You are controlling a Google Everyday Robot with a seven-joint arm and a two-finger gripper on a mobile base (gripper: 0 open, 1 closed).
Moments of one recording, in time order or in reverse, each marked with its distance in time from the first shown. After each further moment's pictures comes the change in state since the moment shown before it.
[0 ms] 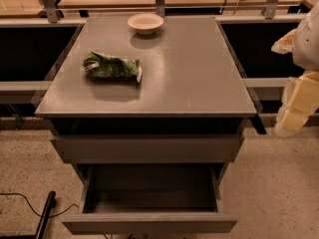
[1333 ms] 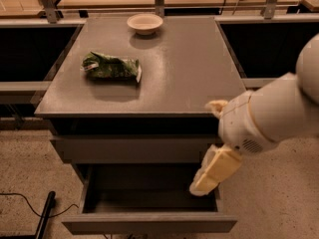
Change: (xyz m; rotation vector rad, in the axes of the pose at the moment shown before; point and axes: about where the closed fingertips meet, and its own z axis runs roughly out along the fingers) arm -0.092 0.098 0.104 -0.100 -0.359 0.051
